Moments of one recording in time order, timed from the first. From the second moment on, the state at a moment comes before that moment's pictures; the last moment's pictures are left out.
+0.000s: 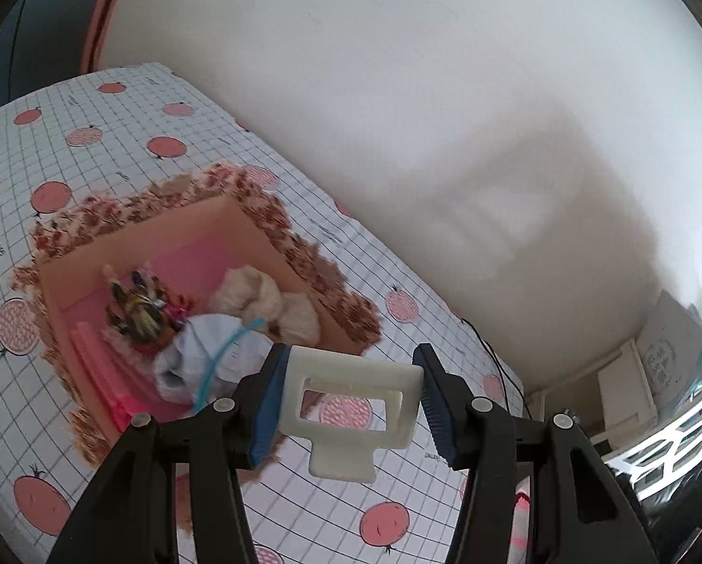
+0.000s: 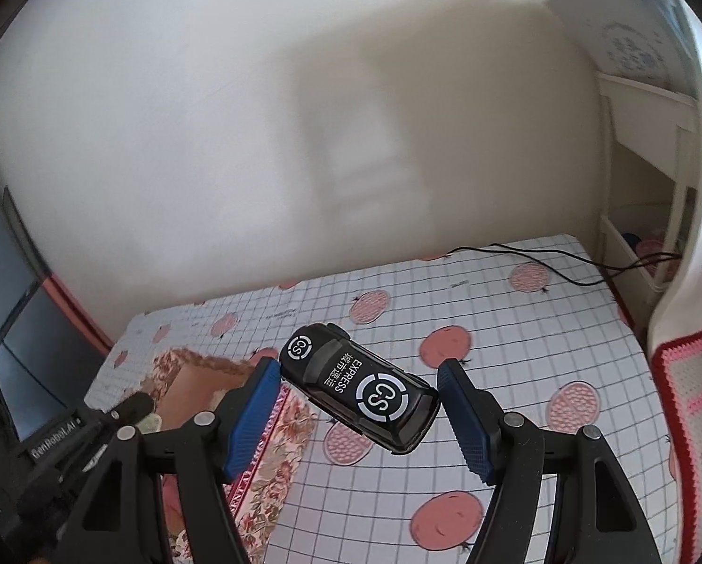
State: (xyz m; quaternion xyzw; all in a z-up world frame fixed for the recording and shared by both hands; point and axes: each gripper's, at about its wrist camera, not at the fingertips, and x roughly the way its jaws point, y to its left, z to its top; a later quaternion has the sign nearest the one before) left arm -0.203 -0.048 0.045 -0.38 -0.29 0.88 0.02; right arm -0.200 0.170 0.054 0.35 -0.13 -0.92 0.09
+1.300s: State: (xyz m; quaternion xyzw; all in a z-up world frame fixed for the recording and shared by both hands) left arm -0.204 -0.147 0.012 -0.38 -0.36 0.85 -0.08; right arm -0.192 0.012 0.009 0.40 -0.02 -0.89 0.23
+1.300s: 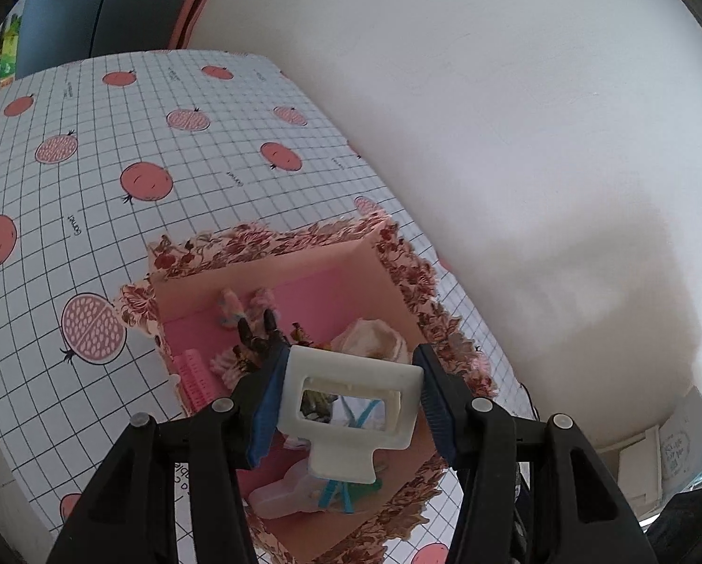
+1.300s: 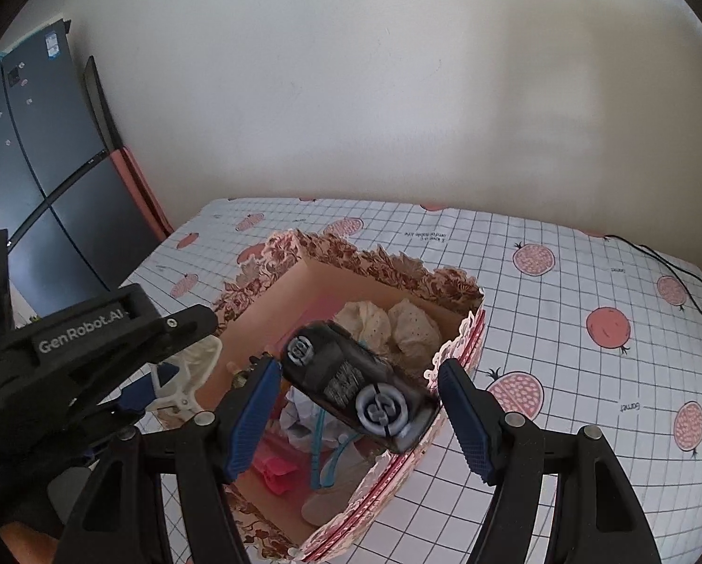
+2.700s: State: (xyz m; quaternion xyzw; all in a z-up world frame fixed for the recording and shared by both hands) left arm -0.205 -0.138 0.015 -0.40 -0.30 0.85 -0.15; right arm -0.201 0.050 0.013 0.42 -0.03 -0.89 0.17
